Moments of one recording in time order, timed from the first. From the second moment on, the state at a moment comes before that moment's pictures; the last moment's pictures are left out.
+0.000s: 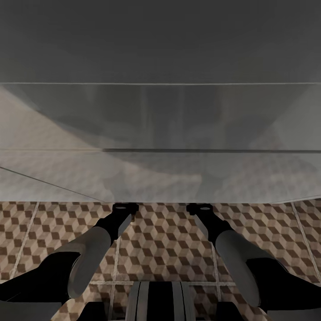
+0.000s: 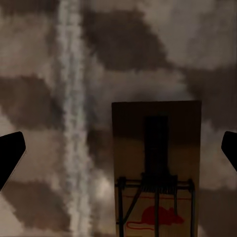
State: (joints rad) left arm -1.05 -0.17 0.06 -0.21 -0.14 0.15 0.25; right arm -1.00 0.12 0.02 -0.29 0.06 0.20 -0.24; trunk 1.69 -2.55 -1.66
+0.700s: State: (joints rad) left arm -1.05 -0.17 0.05 -0.21 -0.15 0.13 0.25; right arm -1.00 0.13 0.02 -0.29 0.06 0.19 -0.23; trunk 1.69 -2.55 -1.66
